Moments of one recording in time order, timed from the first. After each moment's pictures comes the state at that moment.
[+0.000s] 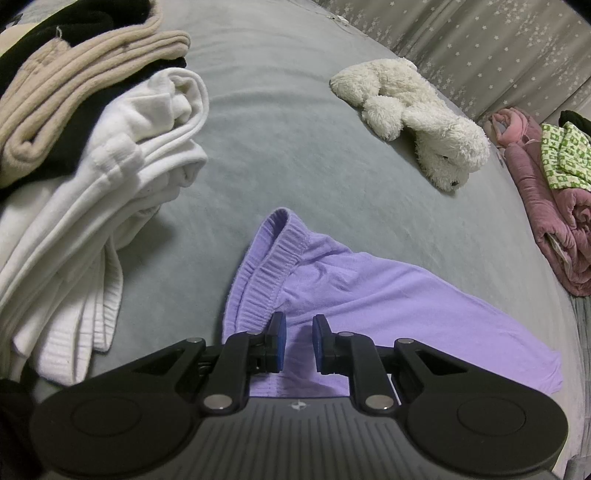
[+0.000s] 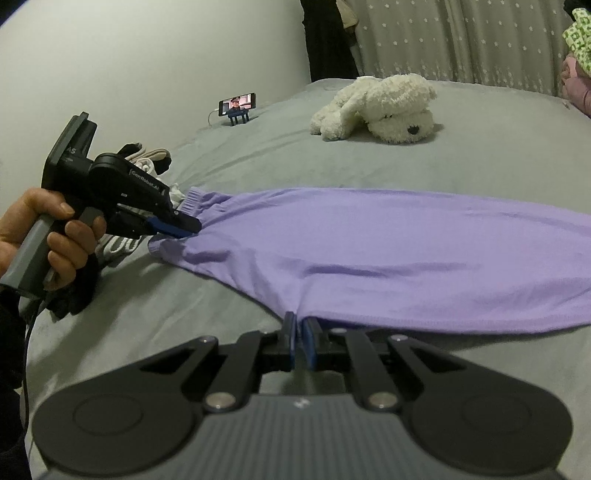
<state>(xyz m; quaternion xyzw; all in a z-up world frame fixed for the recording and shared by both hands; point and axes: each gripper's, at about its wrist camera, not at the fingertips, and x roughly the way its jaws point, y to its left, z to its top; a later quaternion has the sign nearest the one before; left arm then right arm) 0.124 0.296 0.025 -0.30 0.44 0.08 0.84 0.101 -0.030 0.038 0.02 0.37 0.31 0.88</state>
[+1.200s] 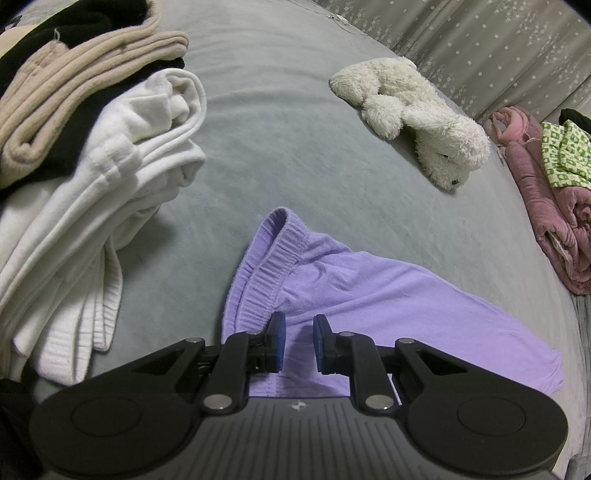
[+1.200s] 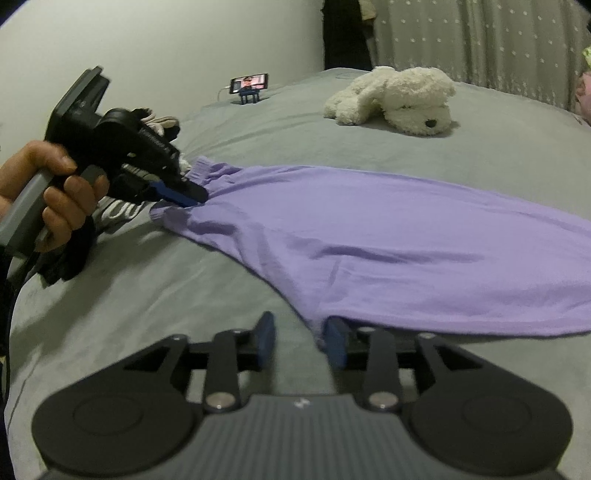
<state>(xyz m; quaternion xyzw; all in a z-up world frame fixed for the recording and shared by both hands) 0.124 0.296 0.025 -0.30 0.44 0.08 0.84 0.093 -0.014 0.029 -0.04 0.37 0.33 0.87</state>
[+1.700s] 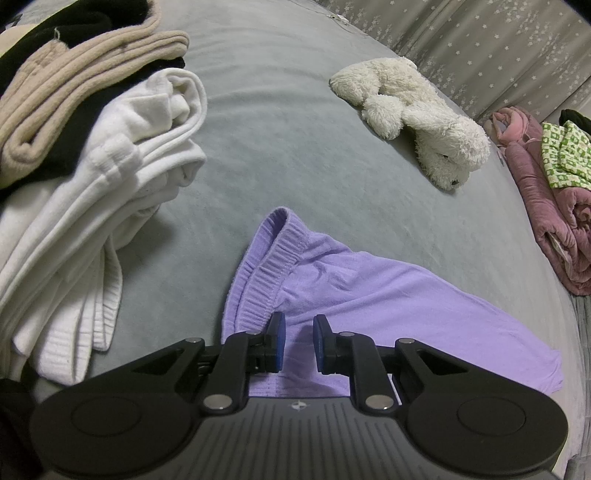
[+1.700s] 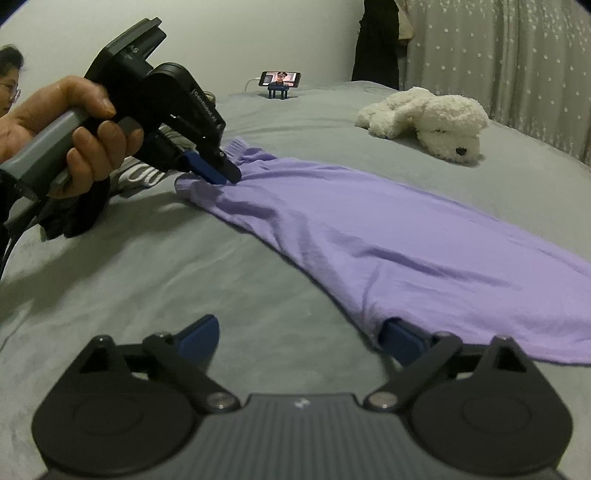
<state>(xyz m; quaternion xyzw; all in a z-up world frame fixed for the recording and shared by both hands) 0.125 0.296 0.025 -0.30 0.44 0.08 0.84 0.072 0.012 0.021 -0.11 0.33 0.34 0.87</state>
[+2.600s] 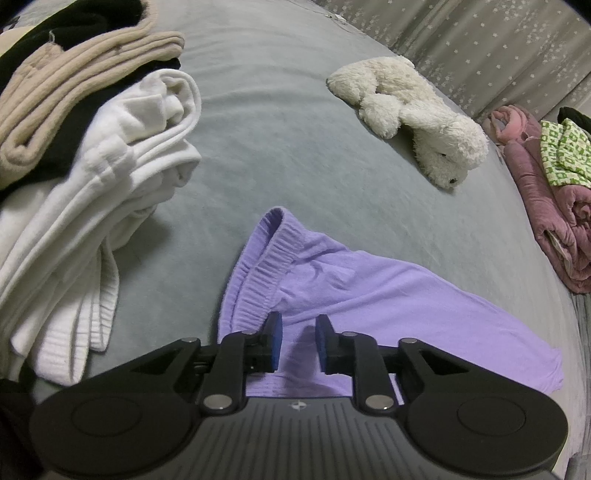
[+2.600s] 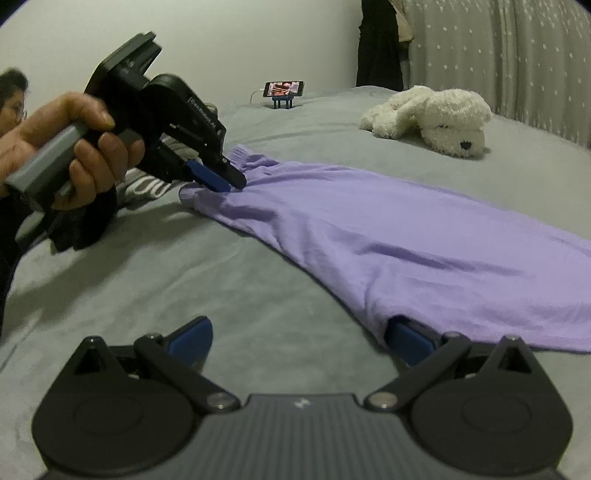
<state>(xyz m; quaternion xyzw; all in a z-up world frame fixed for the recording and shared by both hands) 0.127 0.294 0.025 -0.30 0.44 0.07 0.84 0.081 -0.001 0.014 -0.07 0.33 0.37 0.87</state>
